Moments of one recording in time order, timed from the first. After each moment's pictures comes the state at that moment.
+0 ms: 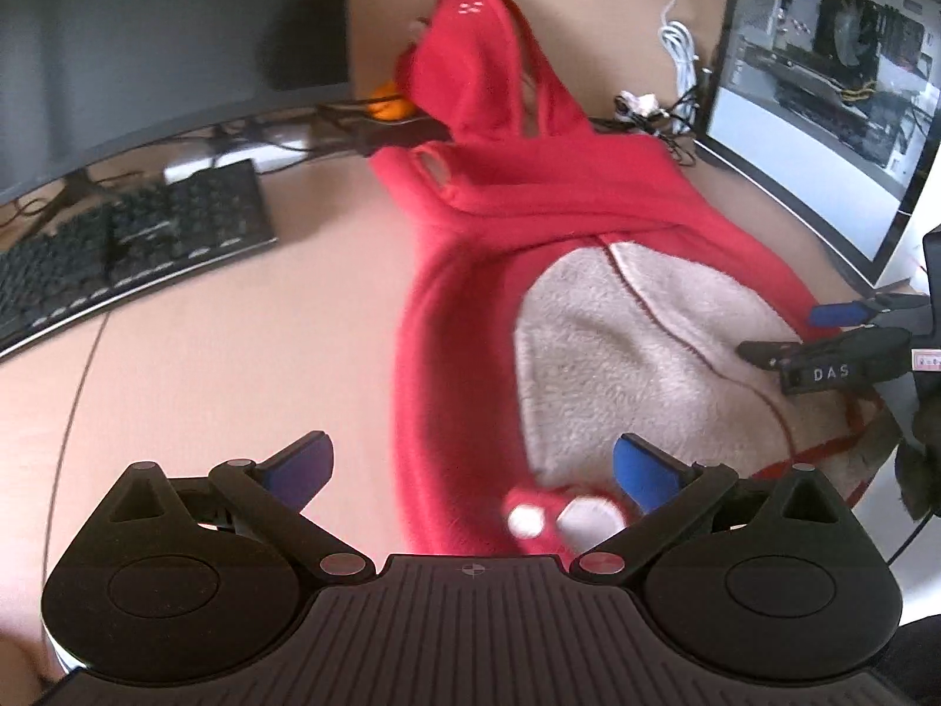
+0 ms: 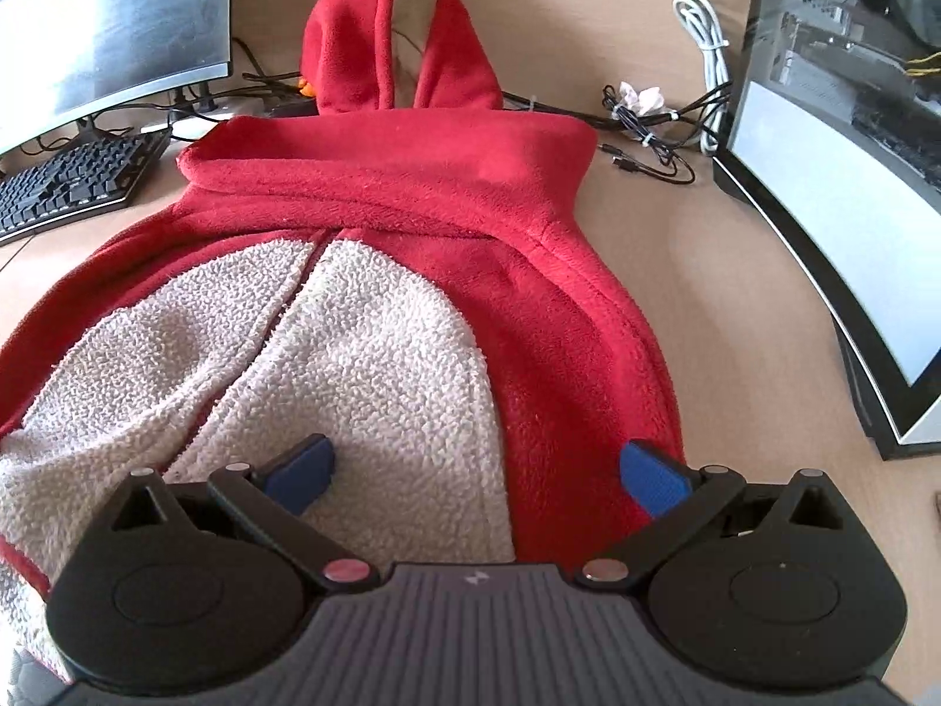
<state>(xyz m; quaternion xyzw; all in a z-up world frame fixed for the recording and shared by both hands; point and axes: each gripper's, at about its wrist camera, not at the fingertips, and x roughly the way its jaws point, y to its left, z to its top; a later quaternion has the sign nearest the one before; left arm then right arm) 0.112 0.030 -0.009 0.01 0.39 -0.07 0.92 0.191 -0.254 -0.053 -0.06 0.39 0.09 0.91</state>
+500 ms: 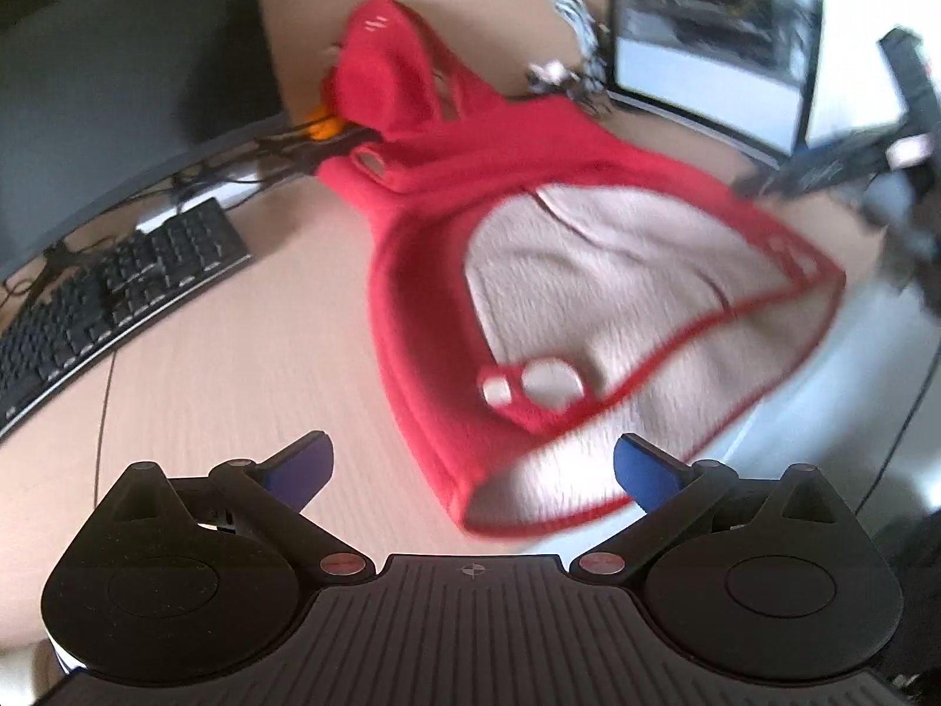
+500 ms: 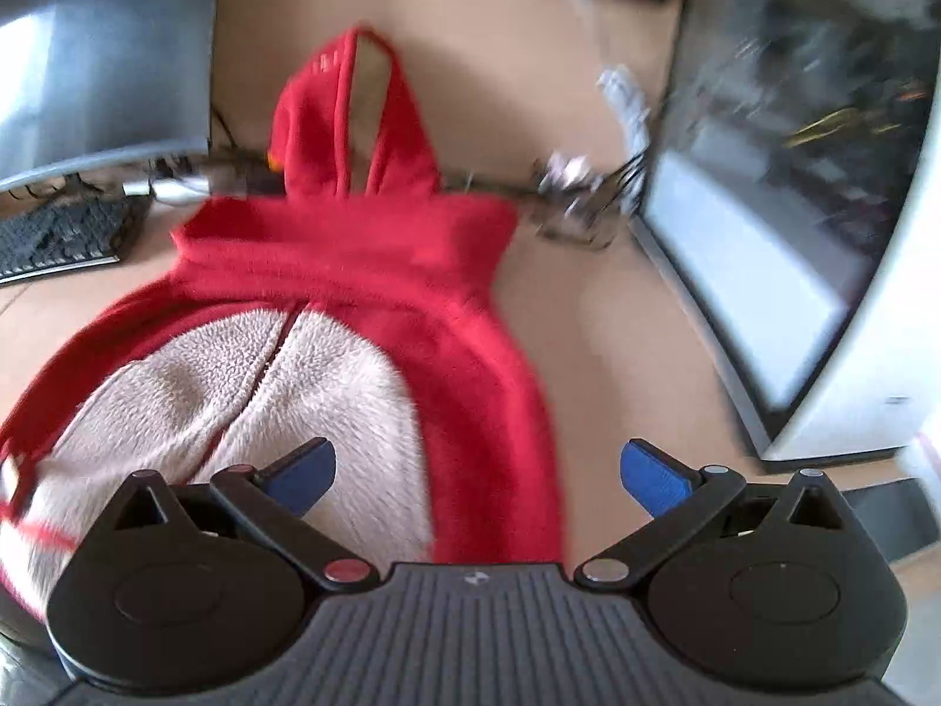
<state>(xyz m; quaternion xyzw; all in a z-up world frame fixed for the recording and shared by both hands) 0.055 0.021 -0.017 0.13 0.37 -0.14 0.91 0.112 -0.280 0.004 -0.08 0.31 0.05 0.95</state>
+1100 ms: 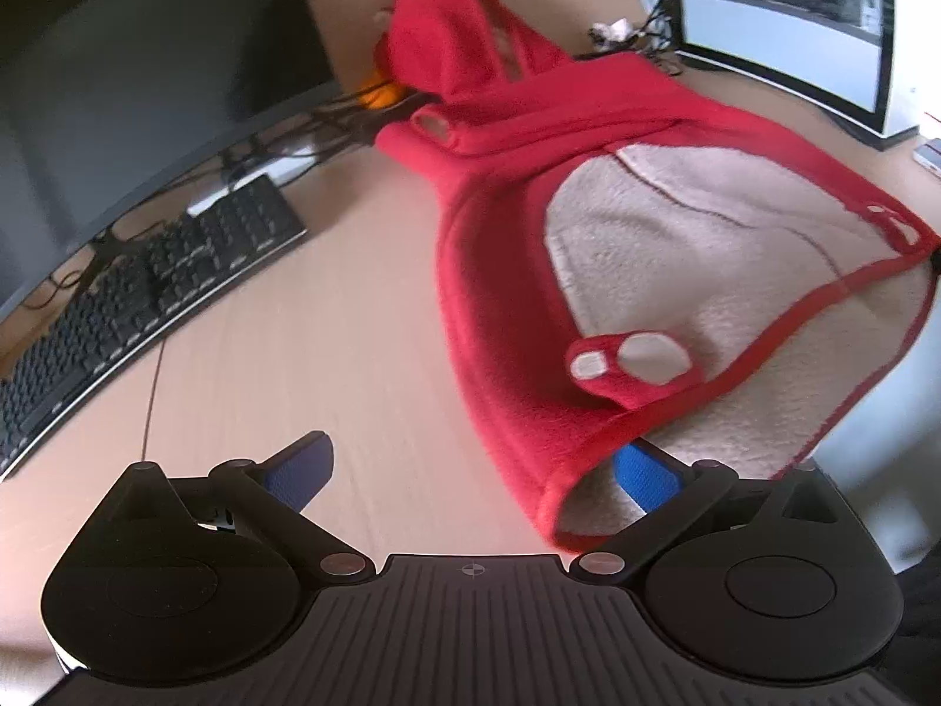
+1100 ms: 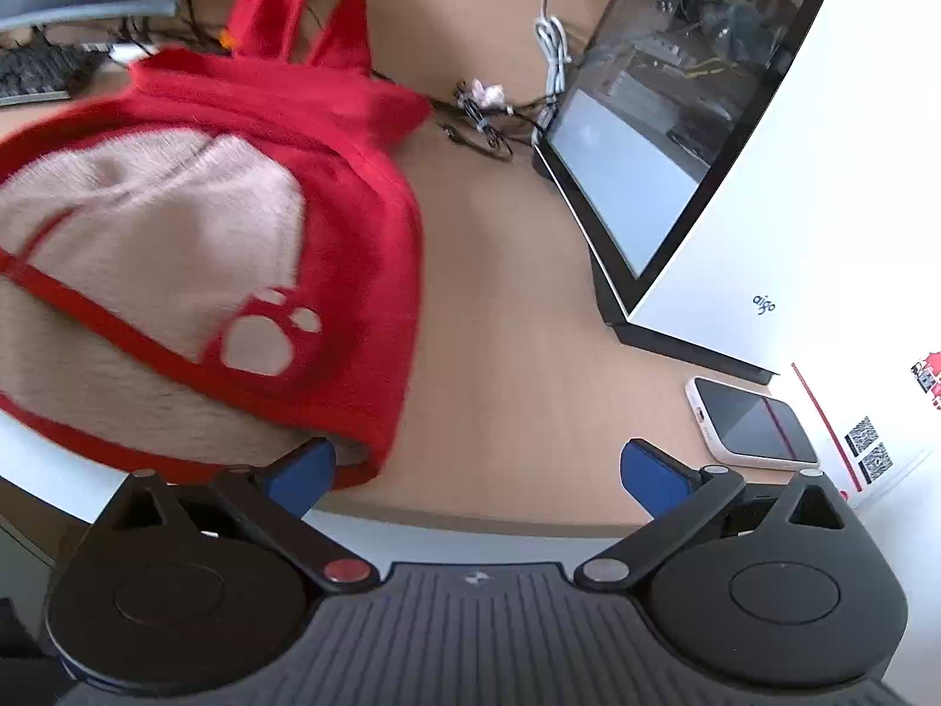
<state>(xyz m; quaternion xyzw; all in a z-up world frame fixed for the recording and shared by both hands) 0.083 0.025 -0.034 0.15 0.39 -0.05 0.91 0.073 -0.290 -0.054 -0.19 0.35 -0.04 0.92</state>
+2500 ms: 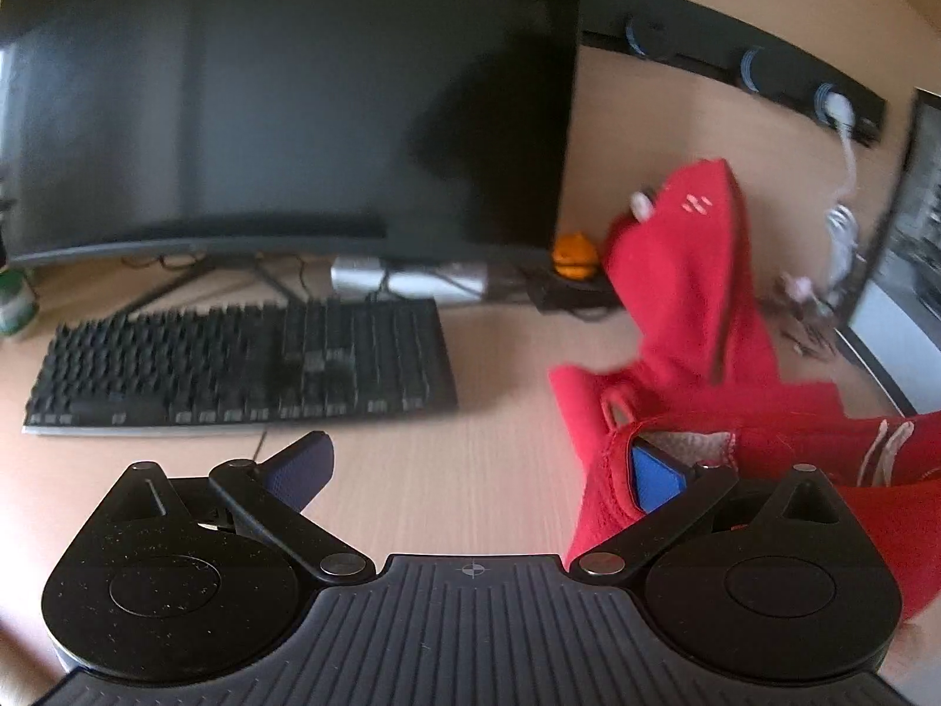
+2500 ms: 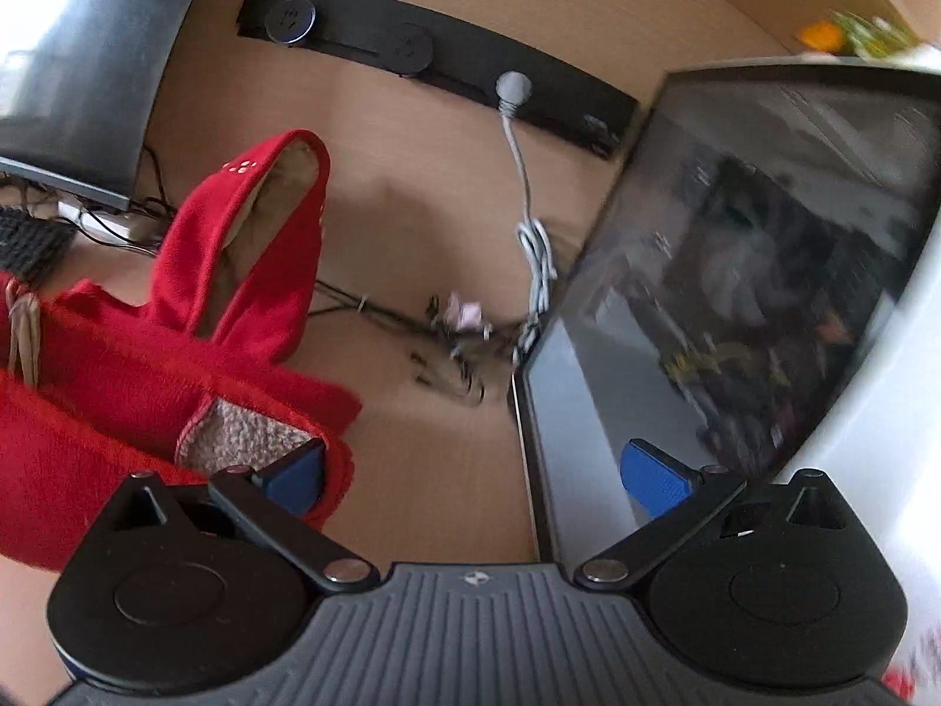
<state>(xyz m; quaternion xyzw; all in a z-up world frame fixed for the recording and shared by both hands) 0.201 0.107 0.066 -0.05 0.31 0.07 0.95 0.219 -0.312 0.071 -0.22 0.23 0.01 0.95</state>
